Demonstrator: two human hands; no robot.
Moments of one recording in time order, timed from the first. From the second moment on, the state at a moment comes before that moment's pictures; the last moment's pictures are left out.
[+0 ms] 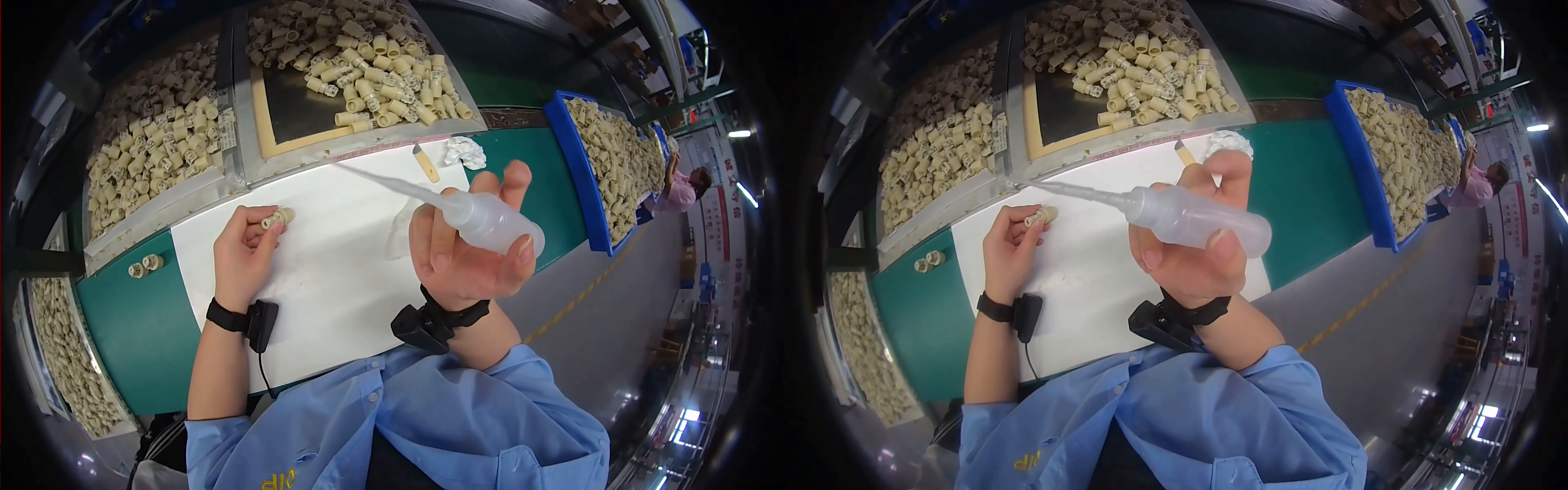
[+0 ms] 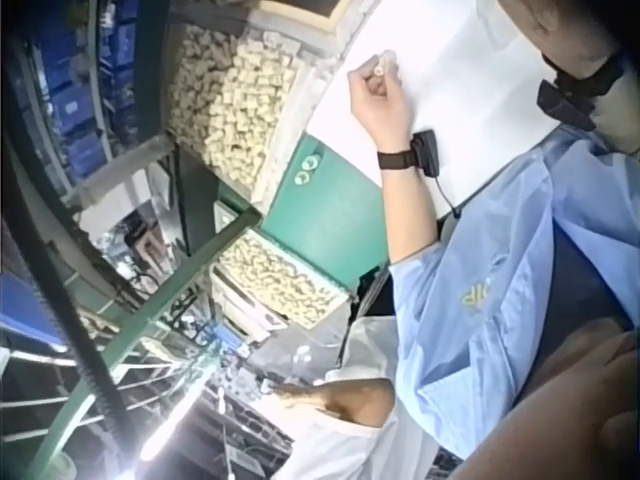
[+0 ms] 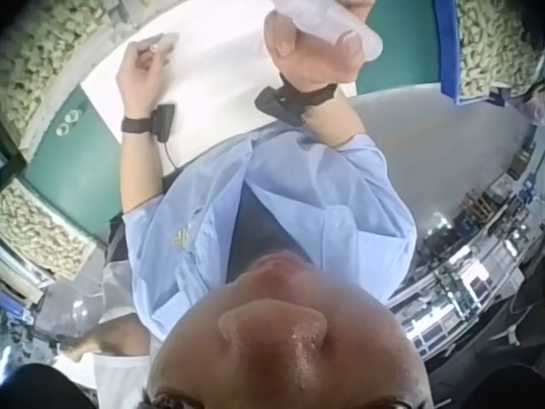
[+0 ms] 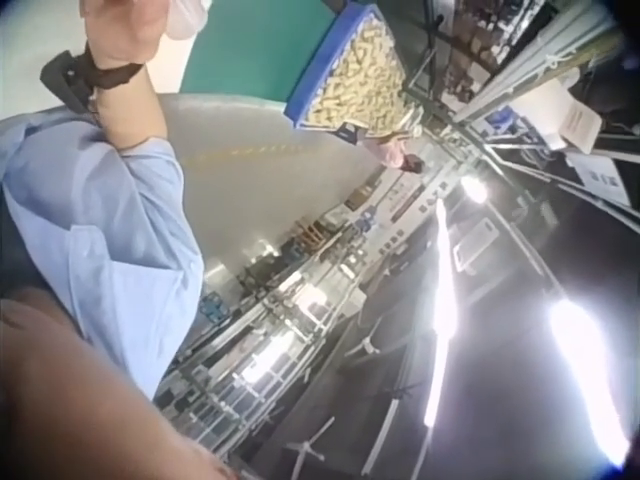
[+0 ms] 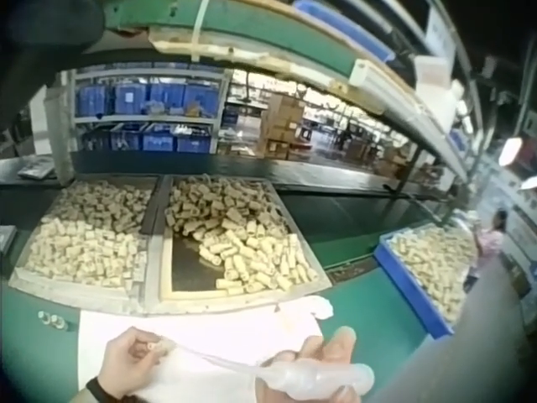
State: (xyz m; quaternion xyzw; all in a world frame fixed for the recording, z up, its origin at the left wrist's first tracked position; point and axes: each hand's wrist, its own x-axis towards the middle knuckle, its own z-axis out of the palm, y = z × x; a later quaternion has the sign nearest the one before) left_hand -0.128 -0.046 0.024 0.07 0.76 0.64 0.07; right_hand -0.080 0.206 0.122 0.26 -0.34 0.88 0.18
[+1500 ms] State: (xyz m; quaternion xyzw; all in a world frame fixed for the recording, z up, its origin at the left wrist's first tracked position) left_hand -0.101 -0.037 0.032 0.05 0.92 0.37 -0.08; right_hand -0.131 0.177 0.039 -0.18 -0.35 0.92 0.01
